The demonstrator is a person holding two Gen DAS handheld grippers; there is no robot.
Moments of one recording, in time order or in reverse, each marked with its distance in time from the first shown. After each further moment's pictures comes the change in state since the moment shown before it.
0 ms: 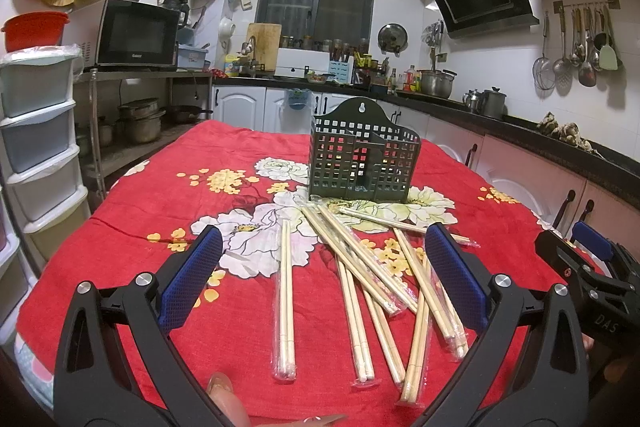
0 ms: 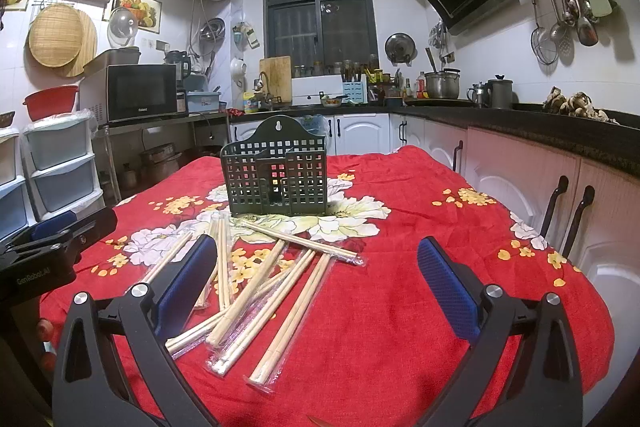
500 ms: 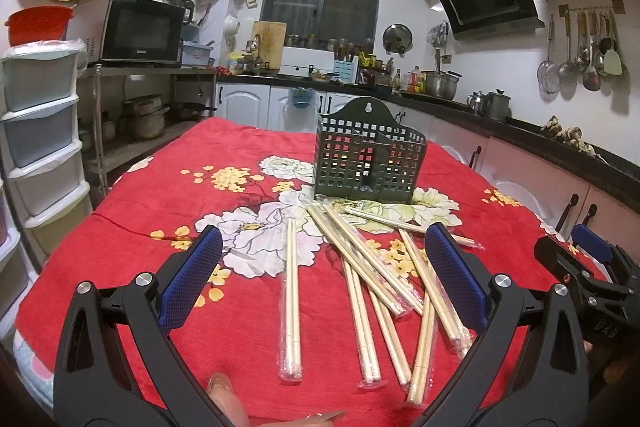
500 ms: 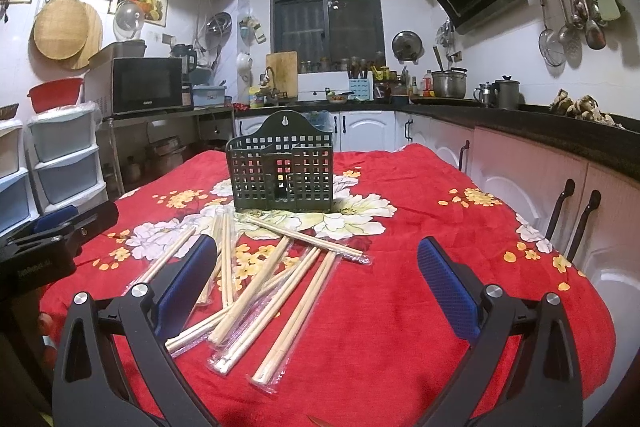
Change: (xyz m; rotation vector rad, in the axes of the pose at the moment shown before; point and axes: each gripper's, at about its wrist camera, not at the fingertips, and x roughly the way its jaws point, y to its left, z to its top) left arm 0.006 0.013 -0.004 -0.020 -0.001 0.017; right arm 0.005 0.009 0.002 -0.025 0.028 0.019
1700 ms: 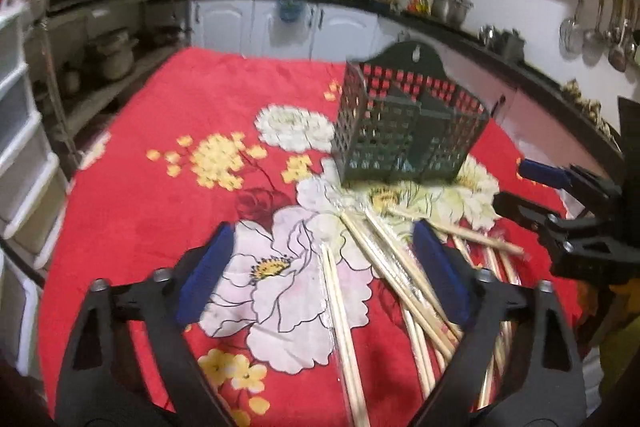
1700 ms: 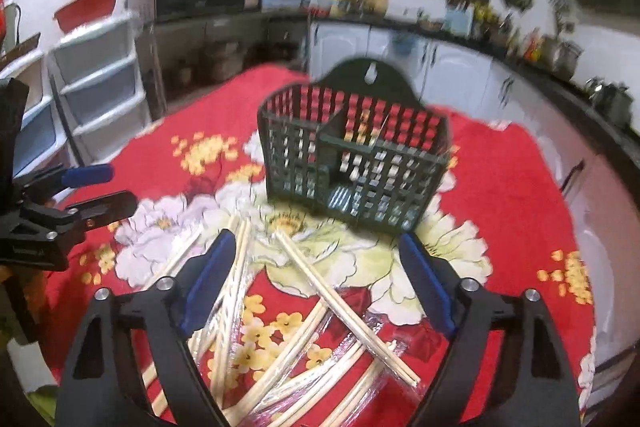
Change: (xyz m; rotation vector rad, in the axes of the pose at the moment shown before) left arm 0.138 0.051 0.066 -0.007 0.415 -0.092; right arm 0.195 0.029 0.083 -0.236 0.432 0.273
